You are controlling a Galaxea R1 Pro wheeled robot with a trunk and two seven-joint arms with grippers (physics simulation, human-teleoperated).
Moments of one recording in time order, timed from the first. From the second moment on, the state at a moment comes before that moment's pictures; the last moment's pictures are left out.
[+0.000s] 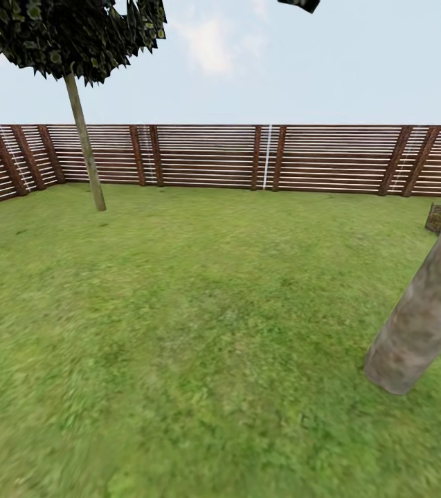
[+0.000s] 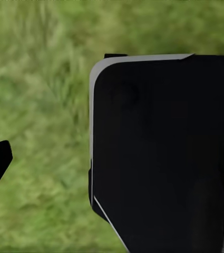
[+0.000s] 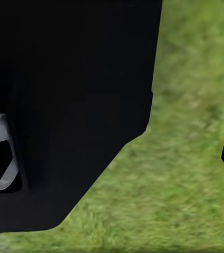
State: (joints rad) left arm -0.01 0.02 0.02 -0.01 0.01 -0.34 0.00; right arm 0.00 0.00 0.05 -0.03 0.00 -0.05 -0.01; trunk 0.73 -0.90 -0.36
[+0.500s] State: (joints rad) left arm -0.01 0.02 0.02 -0.02 0.00 -0.34 0.00; right arm 0.00 0.02 0.05 -0.08 0.00 -0.05 0.00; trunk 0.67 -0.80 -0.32
